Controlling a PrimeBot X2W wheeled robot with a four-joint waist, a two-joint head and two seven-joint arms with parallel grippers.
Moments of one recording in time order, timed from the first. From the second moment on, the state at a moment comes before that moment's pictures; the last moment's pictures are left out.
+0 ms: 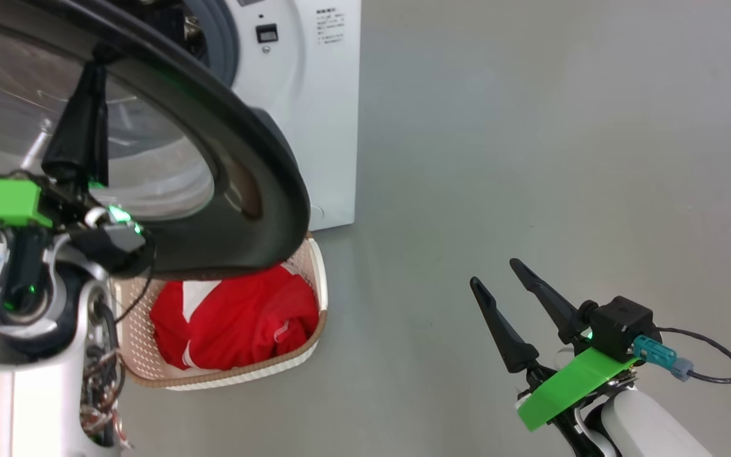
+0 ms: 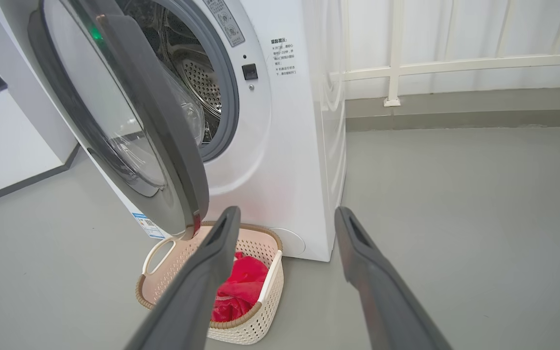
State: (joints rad) left arm -0.63 0.04 0.10 0.10 -1.72 0.20 0.10; right arm -0.26 -0.17 0.38 0.32 0.50 0.13 -0.26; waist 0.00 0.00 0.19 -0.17
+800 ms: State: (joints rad) left arm -0.80 0.07 0.11 0.22 -1.71 0.15 0.14; right arm -0.30 -0.16 0.37 0.30 0.50 0.13 -0.26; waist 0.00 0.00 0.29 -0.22
